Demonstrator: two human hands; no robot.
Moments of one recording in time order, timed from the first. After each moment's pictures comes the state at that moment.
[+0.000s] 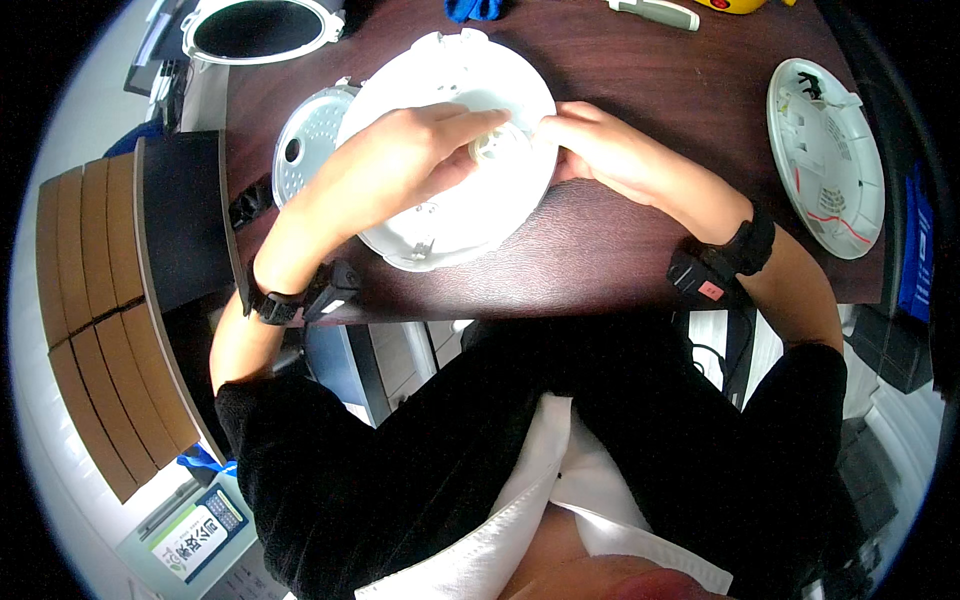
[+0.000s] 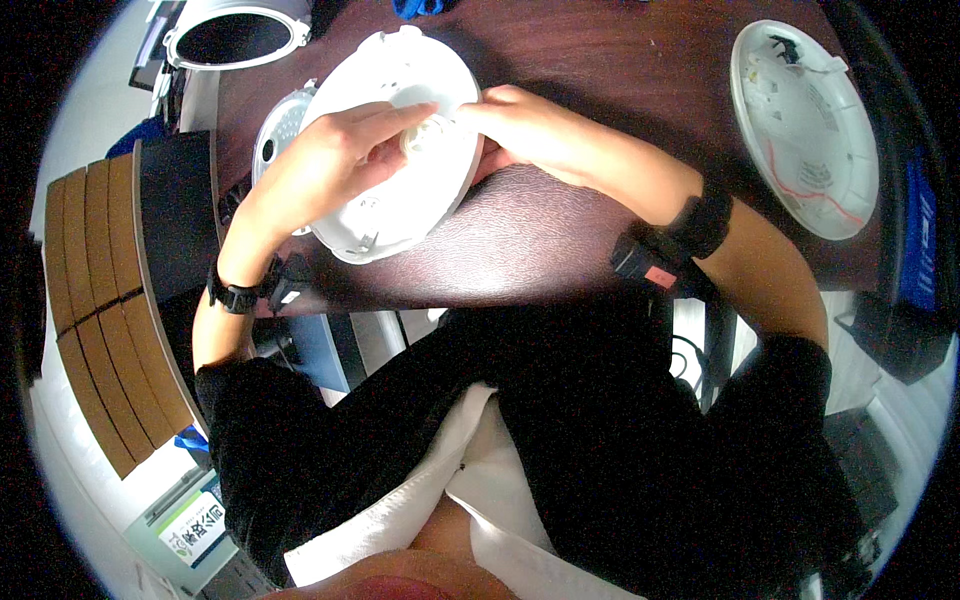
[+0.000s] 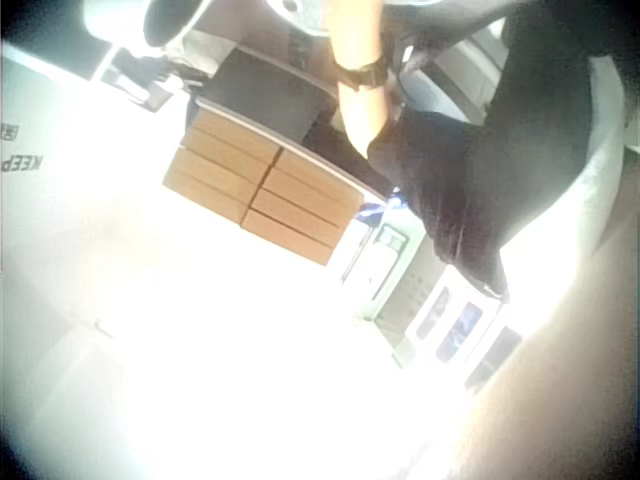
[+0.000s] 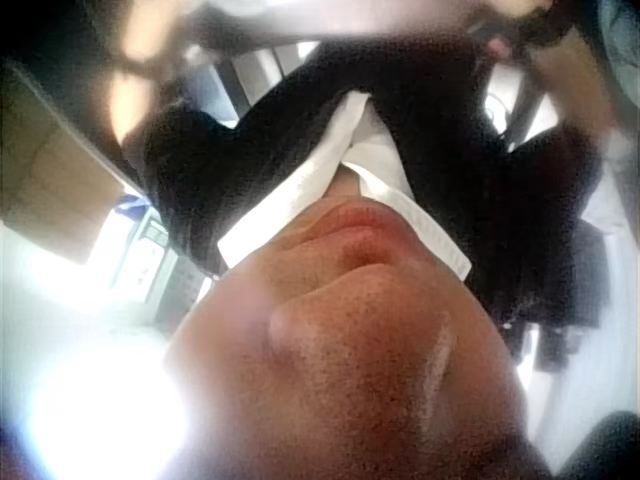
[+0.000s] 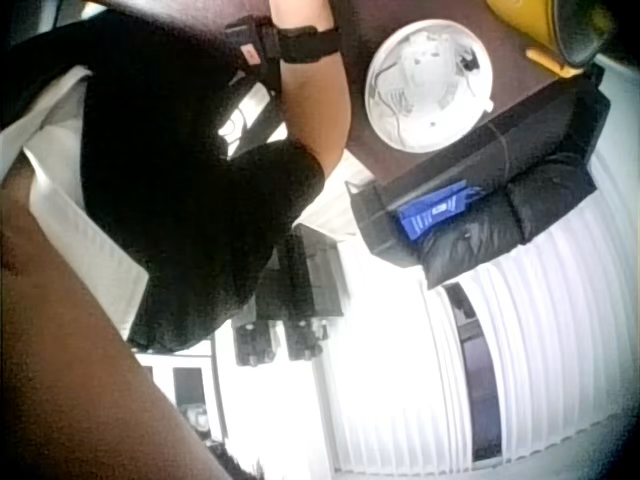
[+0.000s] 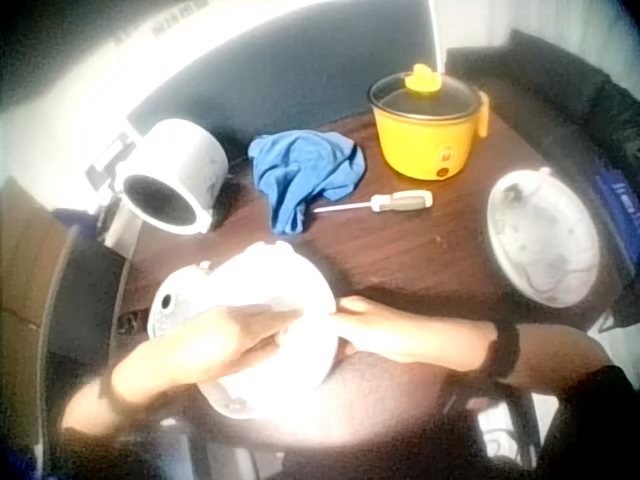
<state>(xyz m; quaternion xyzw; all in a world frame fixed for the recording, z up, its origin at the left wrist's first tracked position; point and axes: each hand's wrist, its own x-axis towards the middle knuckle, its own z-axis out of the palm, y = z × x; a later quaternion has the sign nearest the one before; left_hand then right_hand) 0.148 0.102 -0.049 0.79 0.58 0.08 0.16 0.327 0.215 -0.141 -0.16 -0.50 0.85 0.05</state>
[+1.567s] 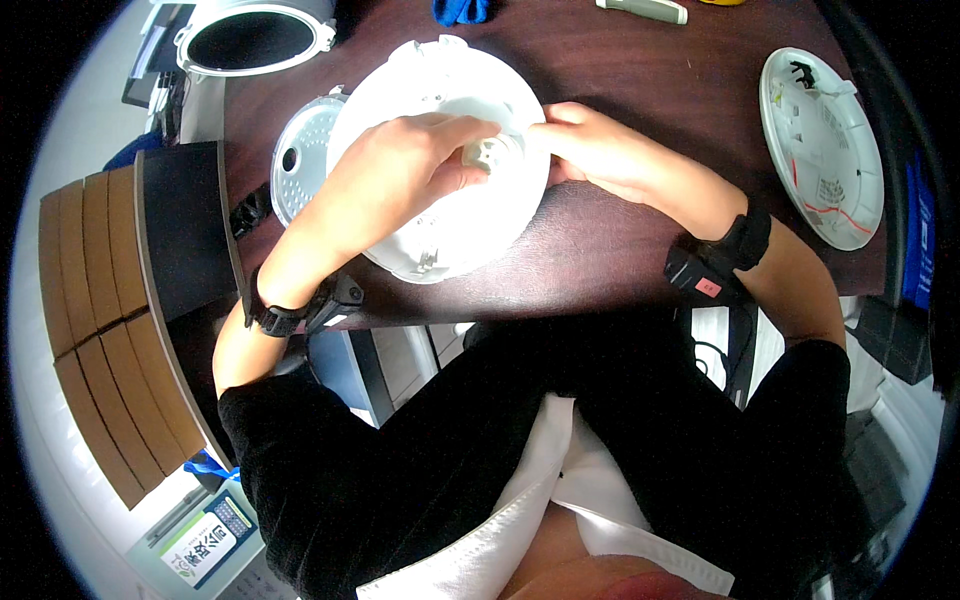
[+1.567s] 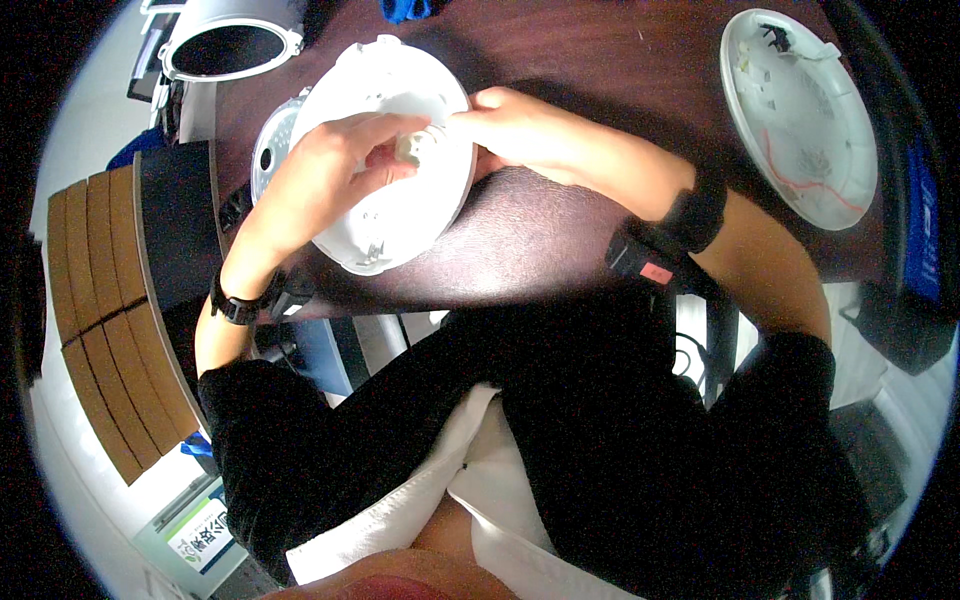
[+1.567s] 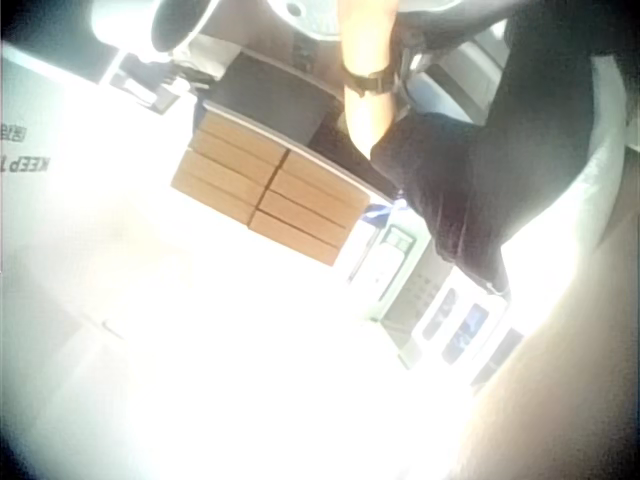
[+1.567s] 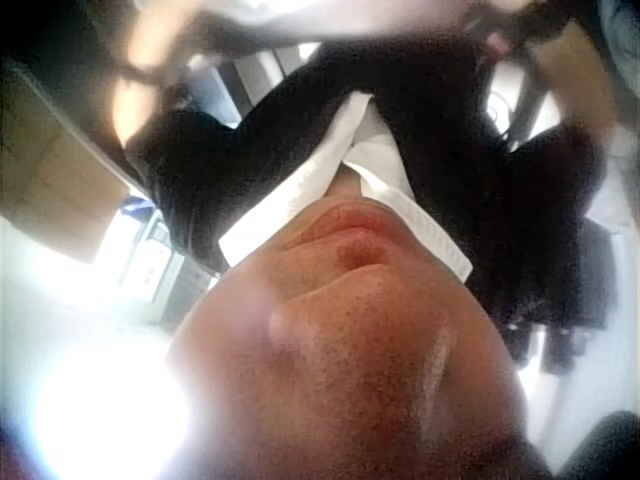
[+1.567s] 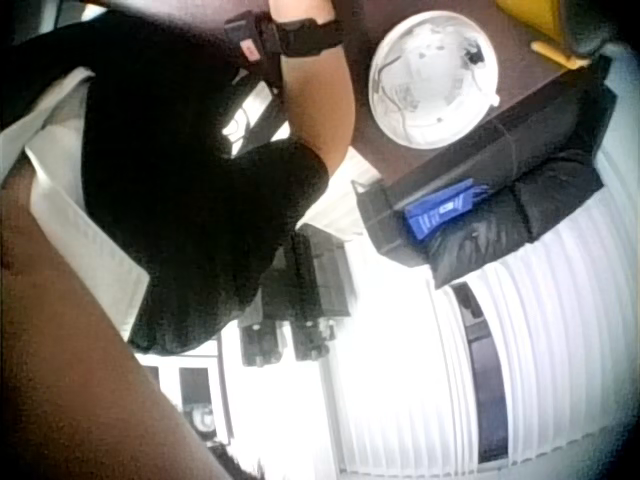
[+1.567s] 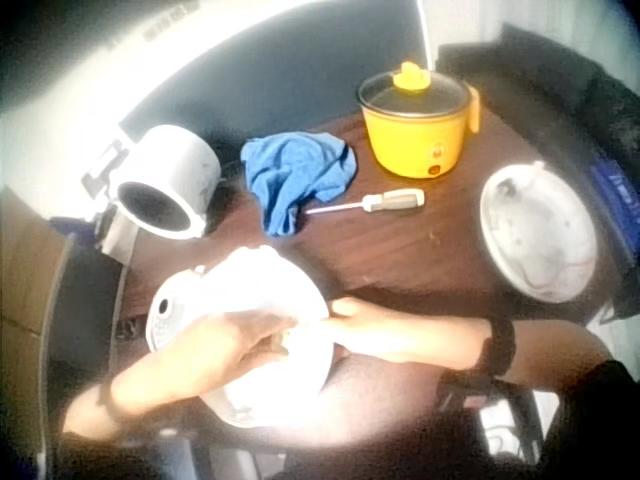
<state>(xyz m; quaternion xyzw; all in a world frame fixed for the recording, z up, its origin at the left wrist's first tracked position) 0.161 0.102 -0.044 0.75 0.64 0.04 0.18 0.327 0.213 -0.132 -0.22 -0.51 0.83 0.04</state>
